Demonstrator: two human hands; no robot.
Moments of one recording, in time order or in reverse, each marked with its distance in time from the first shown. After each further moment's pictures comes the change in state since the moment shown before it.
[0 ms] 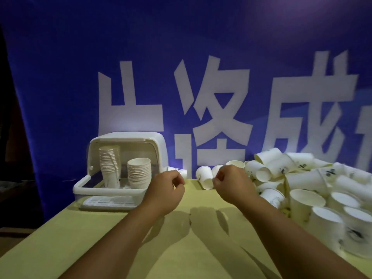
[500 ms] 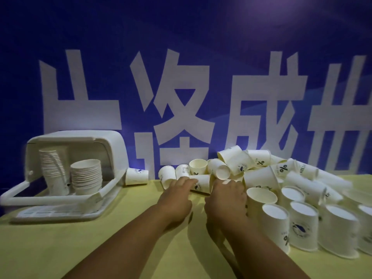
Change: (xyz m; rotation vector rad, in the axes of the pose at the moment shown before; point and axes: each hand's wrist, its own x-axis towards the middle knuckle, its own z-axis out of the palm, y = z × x) left_hand 0.026 0.057 0.150 0.257 -0.402 0.146; right_hand -0.021 0.084 -0.018 -0.415 0.015 0.251
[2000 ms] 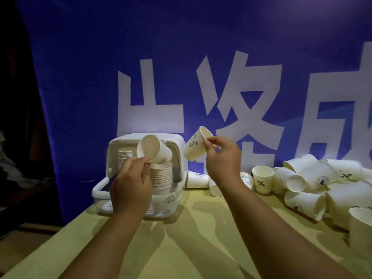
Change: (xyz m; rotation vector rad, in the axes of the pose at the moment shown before) left_hand -0.116 -0.171 -0.154 0.058 0.994 -0.189; right_hand 0.009 -0.204 -0.041 1.180 0.261 -0.253
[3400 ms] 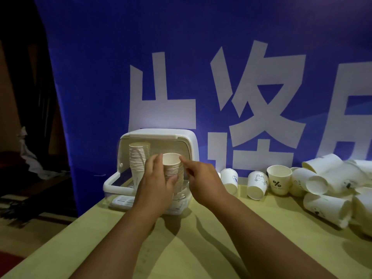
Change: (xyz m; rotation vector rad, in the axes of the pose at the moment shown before) left_hand -0.005 -0.008 0.029 0.016 -0.384 -0.179; right_hand -0.037 0.026 0.053 -0.330 -0.612 -0.195
